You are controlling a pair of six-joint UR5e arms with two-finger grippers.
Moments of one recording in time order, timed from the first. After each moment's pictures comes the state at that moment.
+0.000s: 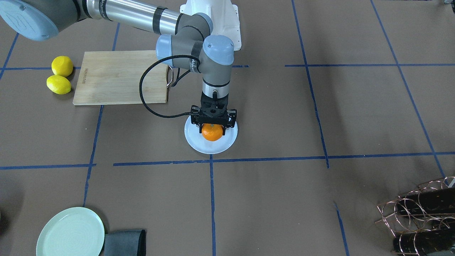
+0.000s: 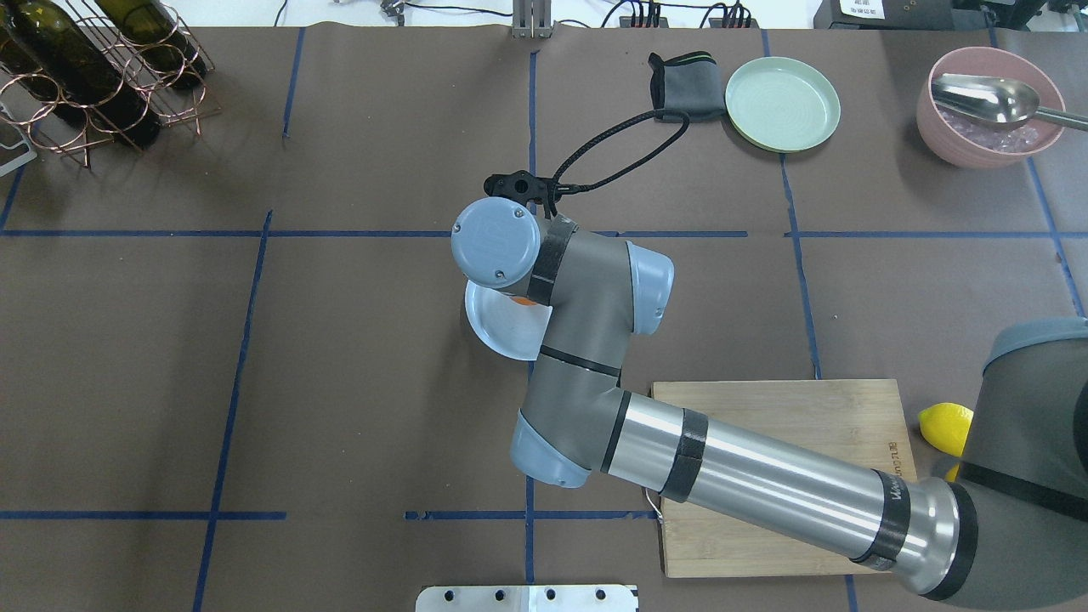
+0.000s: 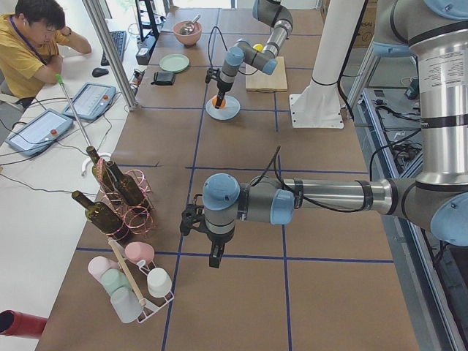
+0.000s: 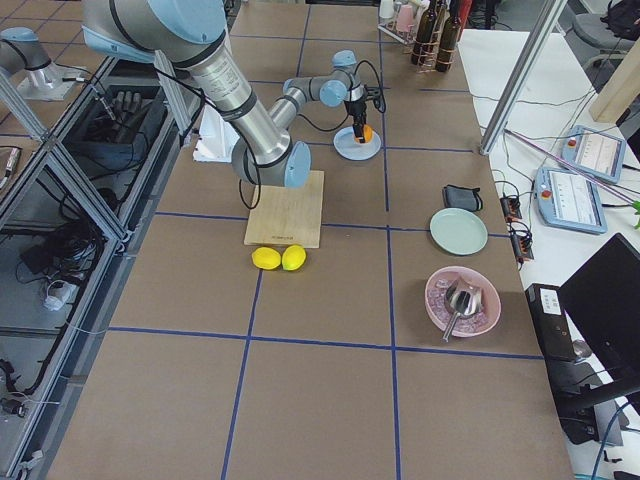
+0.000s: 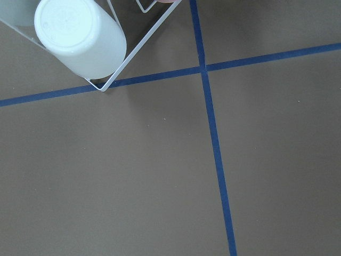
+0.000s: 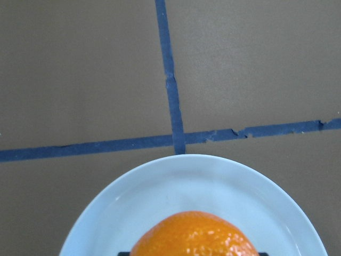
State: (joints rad) left arm -1.58 -1.40 -1.74 -1.65 -2.31 0.11; right arm 0.46 -0.65 1.32 -1.50 1.56 1.35
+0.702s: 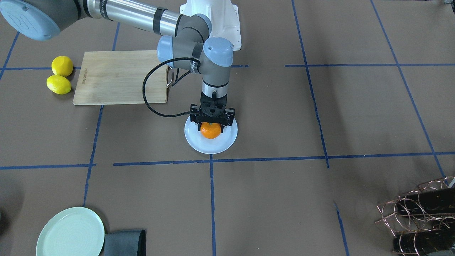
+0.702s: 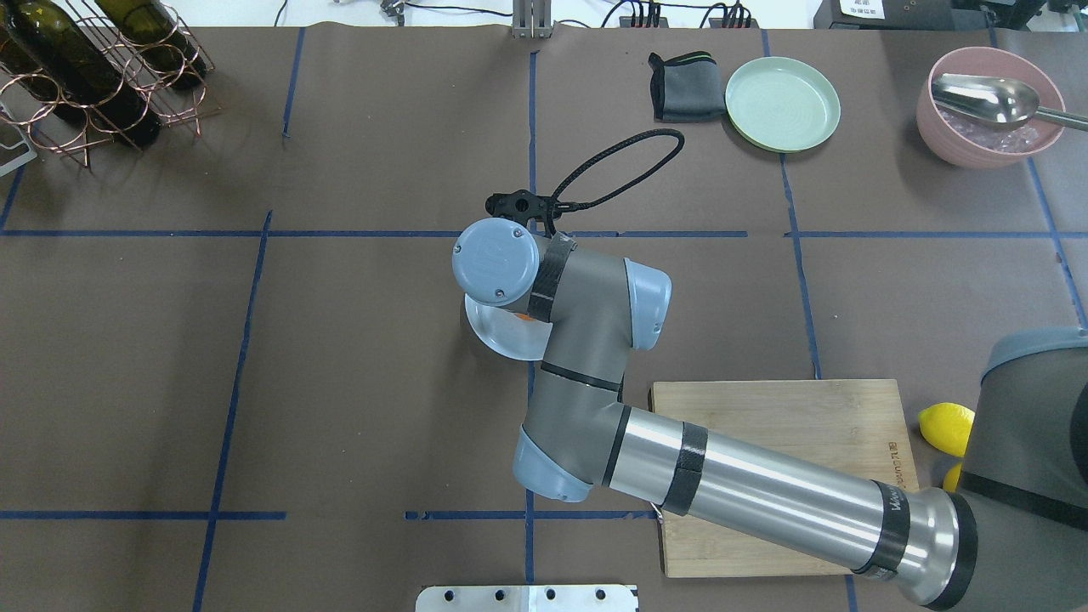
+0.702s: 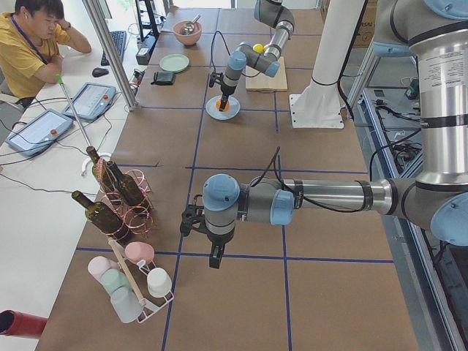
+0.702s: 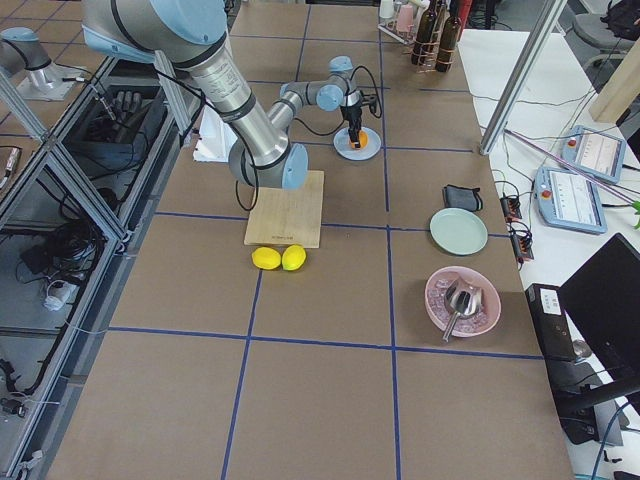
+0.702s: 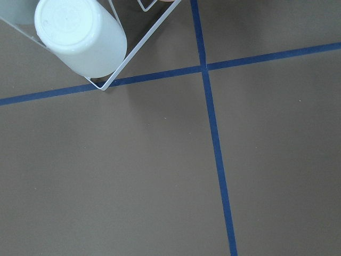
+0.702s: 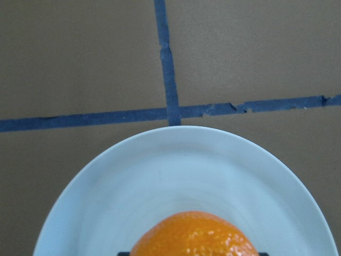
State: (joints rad) left arm -1.58 -1.40 -1.74 -1.65 -2.31 0.11; right arm 0.44 -0.66 1.31 -1.50 1.56 1.36
